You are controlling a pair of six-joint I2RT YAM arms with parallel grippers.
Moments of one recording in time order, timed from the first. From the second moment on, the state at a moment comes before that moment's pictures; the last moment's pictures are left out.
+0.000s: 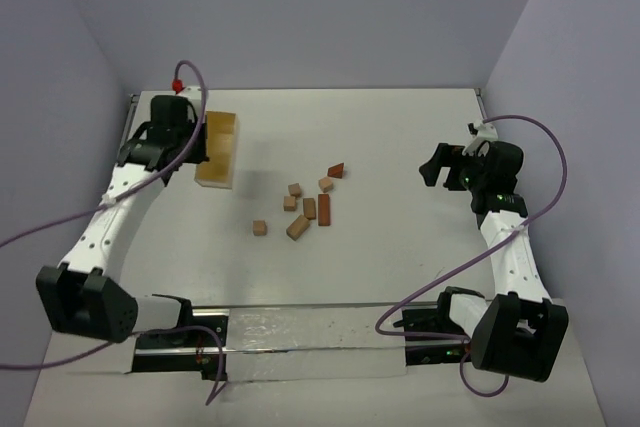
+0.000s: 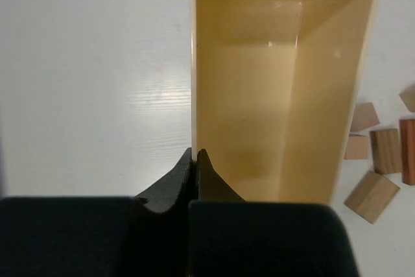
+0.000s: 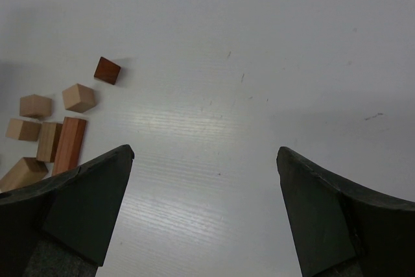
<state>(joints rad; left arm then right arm) -0.26 1.36 1.28 -0.67 -0.09 -0.05 -0.25 1.04 0.74 -0.23 -0.47 0.07</state>
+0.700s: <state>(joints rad) 0.32 2.02 1.80 -0.78 0.30 0.23 -0.24 1.08 0.75 -0.24 -0.49 0.07</state>
